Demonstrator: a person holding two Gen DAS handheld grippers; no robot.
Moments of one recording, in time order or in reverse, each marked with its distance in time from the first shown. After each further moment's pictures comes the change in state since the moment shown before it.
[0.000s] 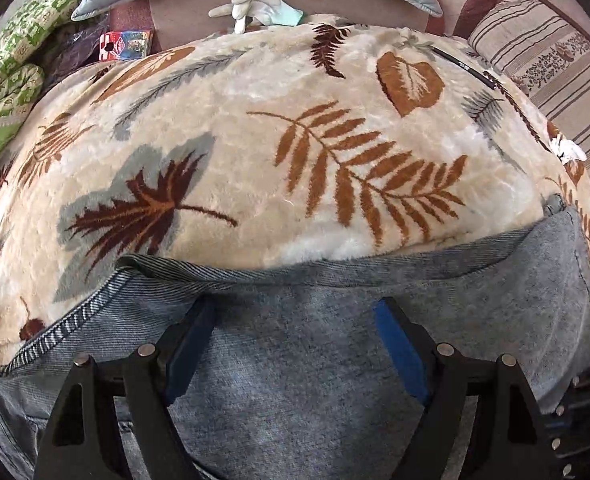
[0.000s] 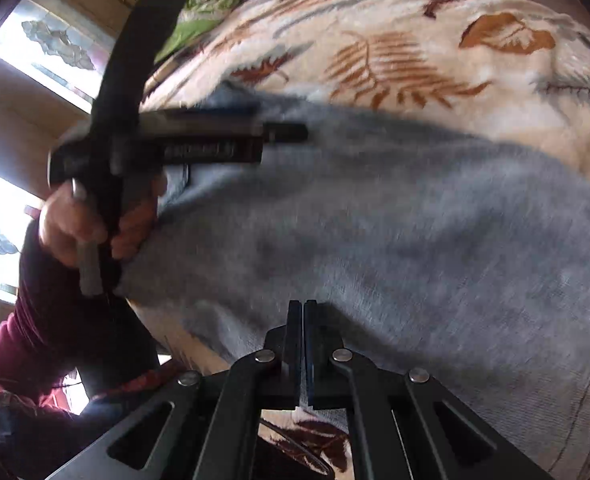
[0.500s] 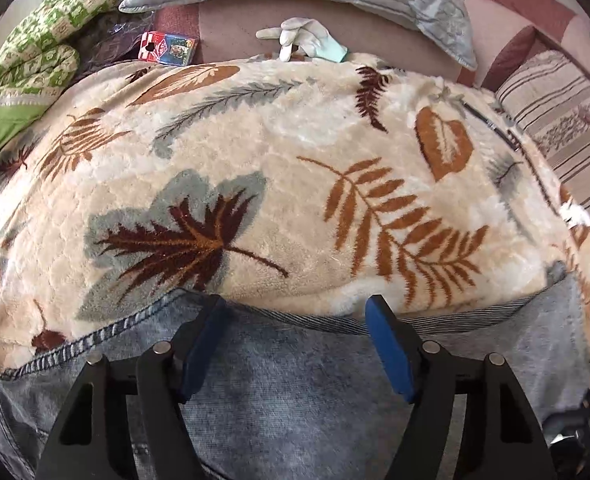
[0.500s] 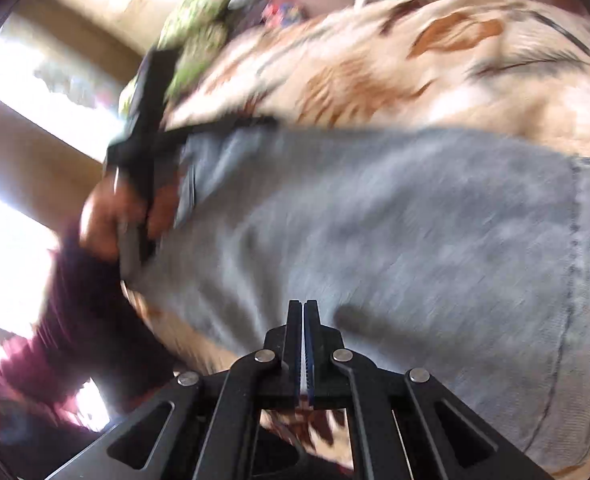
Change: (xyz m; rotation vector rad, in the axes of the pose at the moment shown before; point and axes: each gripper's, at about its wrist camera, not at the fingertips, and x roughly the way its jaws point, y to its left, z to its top) left arm -0.024 0.036 0.014 -0.150 -0.095 -0.050; right arm -0.055 -0.033 -0.022 0.162 -0.224 0.072
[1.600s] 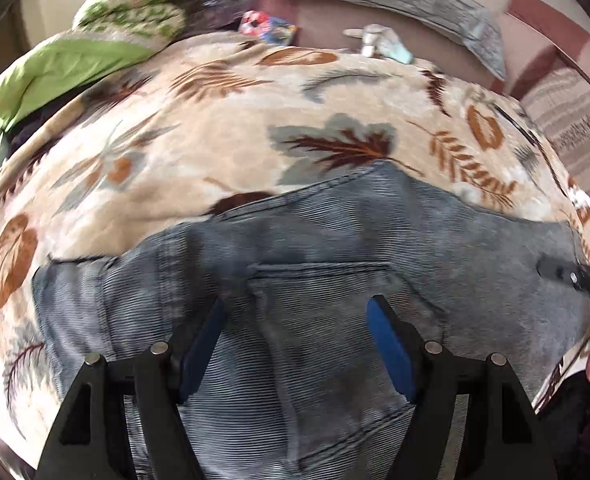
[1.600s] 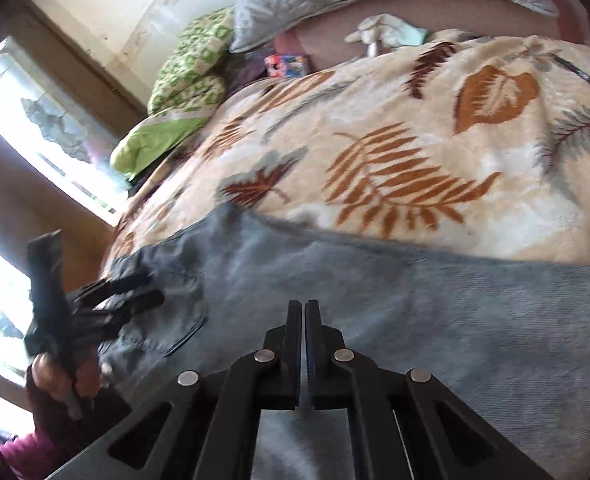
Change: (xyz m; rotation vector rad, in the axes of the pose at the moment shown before) left arm -0.081 0.127 -0.091 -0.102 0.025 0.105; right arm 0.060 0.051 0.059 -0.061 -0.111 0.007
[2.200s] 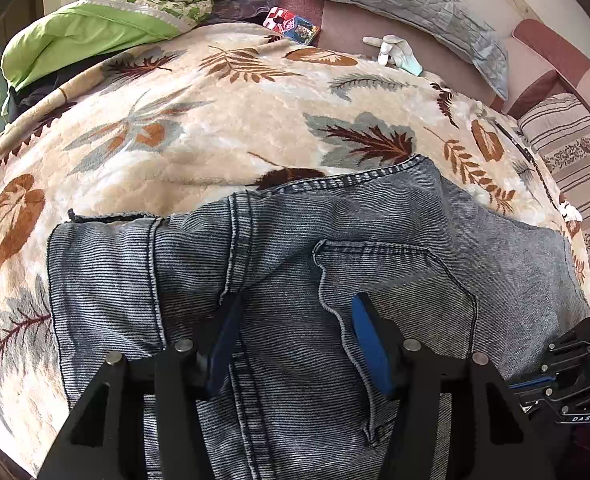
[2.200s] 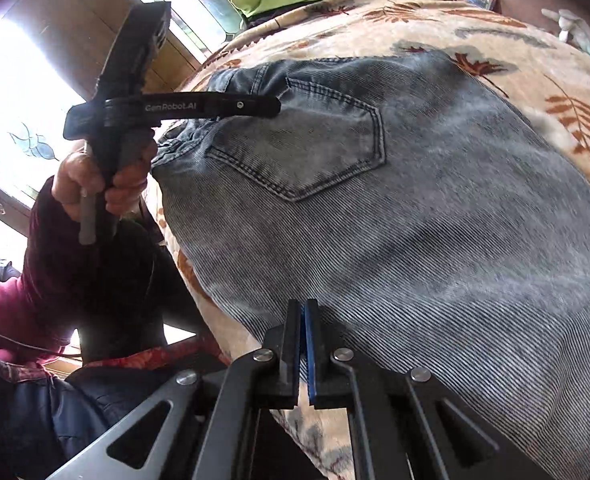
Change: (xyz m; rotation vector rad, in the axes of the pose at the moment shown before) left arm -0.002 0.035 -0.019 -0.026 -0.024 -0.067; right arm 0.058 0.093 -0.085 -0.414 0.378 0.113
